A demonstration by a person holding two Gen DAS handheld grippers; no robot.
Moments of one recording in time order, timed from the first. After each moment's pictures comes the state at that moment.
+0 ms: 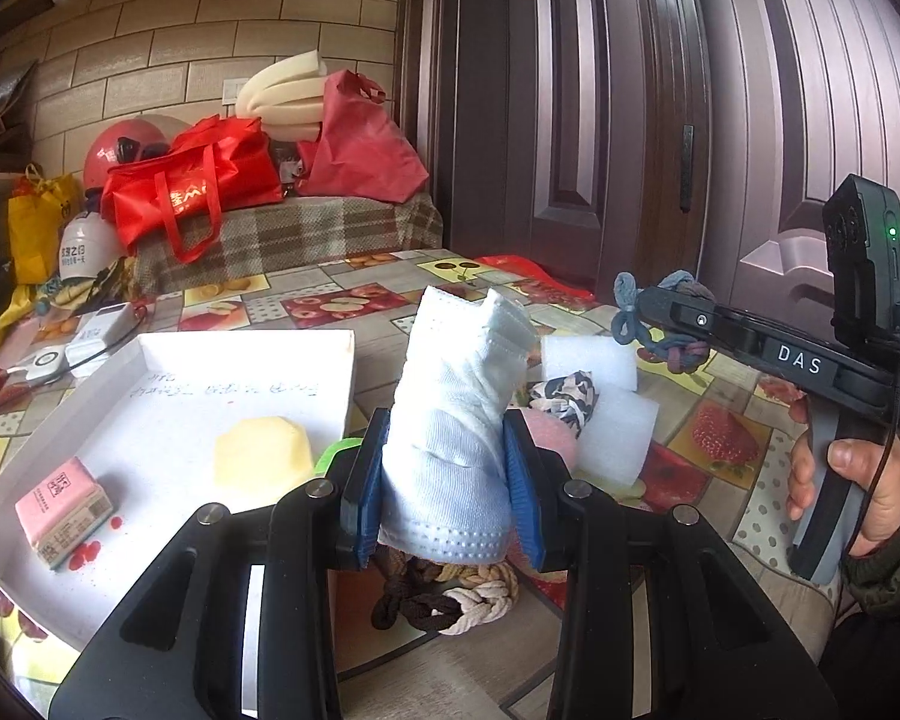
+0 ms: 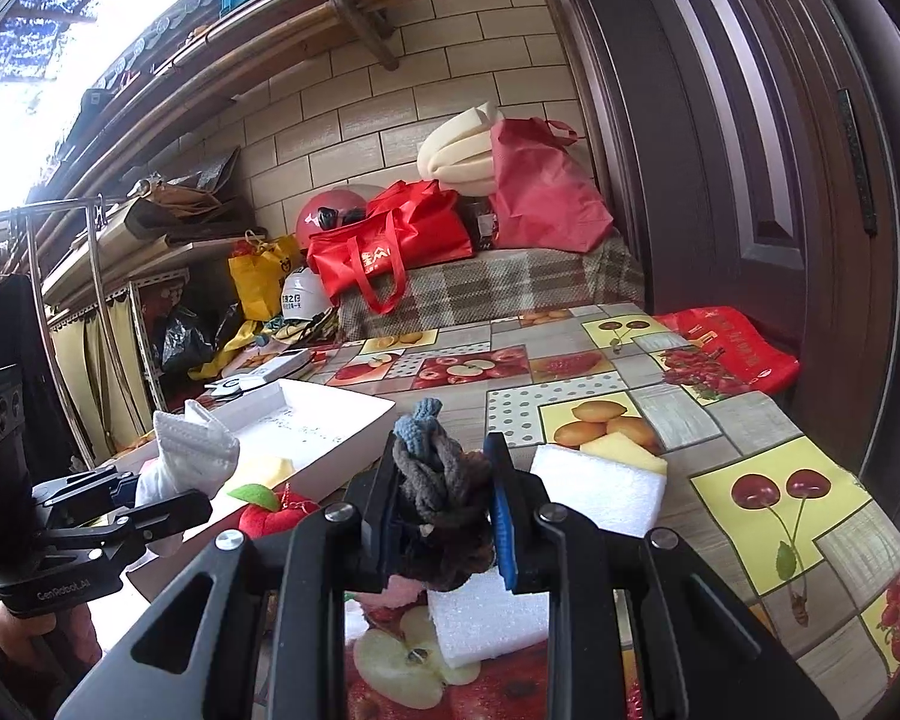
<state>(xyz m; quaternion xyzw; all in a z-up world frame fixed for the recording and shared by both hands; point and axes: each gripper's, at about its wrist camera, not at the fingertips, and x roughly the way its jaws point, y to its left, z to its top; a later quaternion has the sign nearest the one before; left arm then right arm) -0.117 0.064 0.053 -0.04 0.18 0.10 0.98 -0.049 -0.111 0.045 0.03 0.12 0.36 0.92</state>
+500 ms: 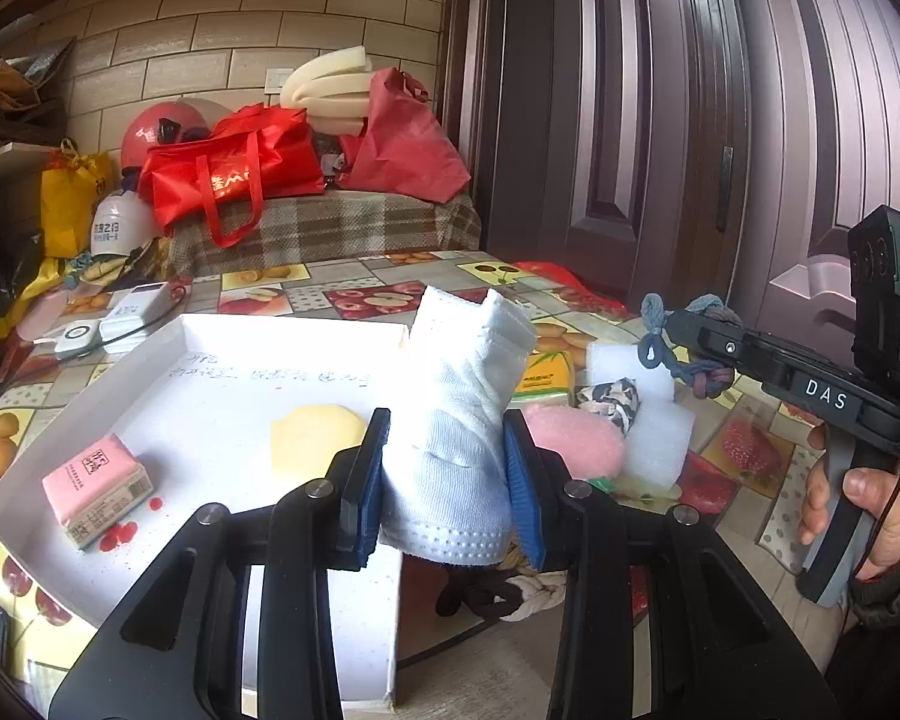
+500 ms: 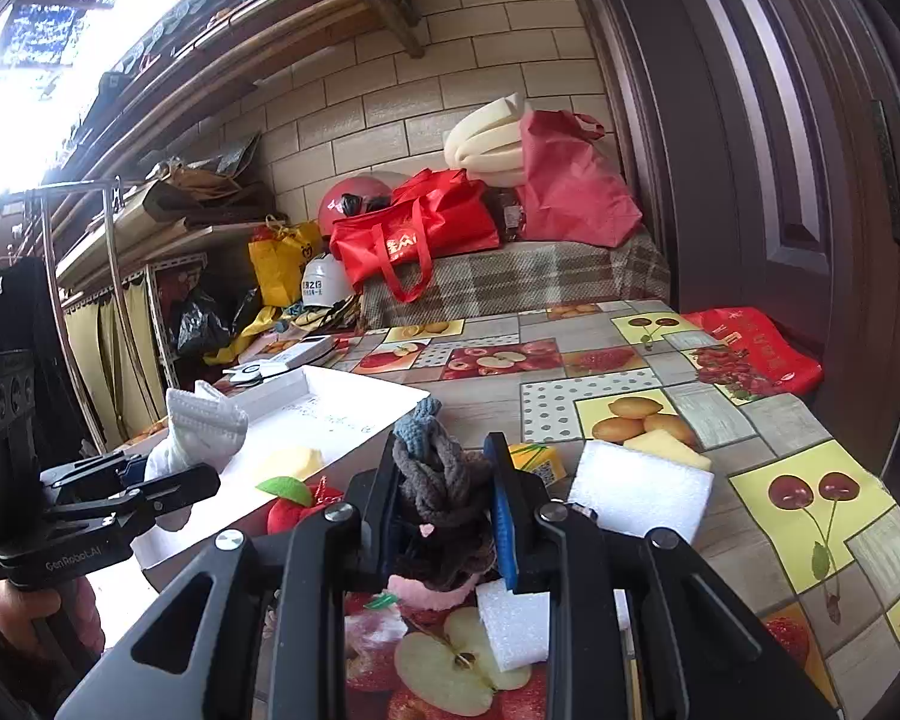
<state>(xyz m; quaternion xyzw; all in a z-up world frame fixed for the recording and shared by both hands) -0.132 0.089 0.051 -0.06 0.18 0.13 0.97 -0.057 -0.087 0.043 0.02 0.12 0.38 0.92</state>
